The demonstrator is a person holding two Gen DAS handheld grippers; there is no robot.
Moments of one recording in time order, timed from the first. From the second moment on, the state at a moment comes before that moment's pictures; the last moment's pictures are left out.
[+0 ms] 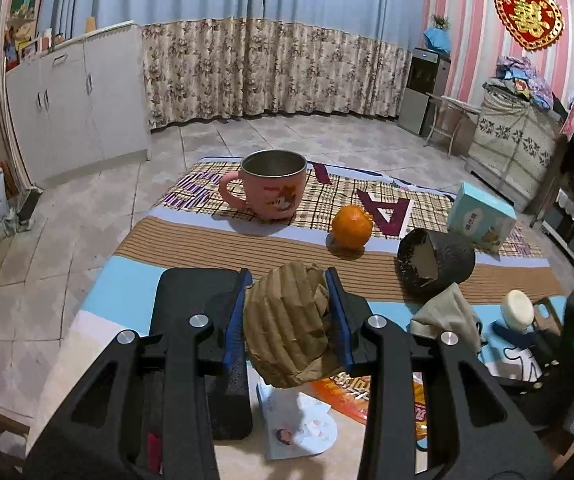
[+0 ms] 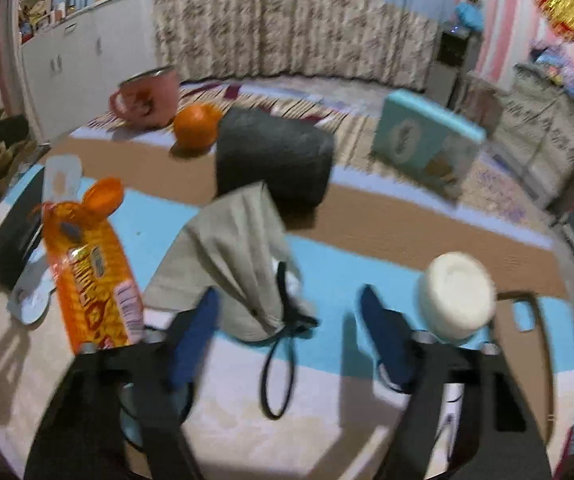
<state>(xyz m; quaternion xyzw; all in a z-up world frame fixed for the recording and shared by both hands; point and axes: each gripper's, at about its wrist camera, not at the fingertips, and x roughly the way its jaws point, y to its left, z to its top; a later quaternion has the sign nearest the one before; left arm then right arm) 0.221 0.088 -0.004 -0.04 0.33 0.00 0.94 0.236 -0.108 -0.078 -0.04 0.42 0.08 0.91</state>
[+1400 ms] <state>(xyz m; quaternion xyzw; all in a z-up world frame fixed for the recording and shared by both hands) 0.175 -0.173 0.024 0.03 0.30 -0.19 0.93 0.092 -0.403 0.018 0.04 0.30 -0.12 0.95</state>
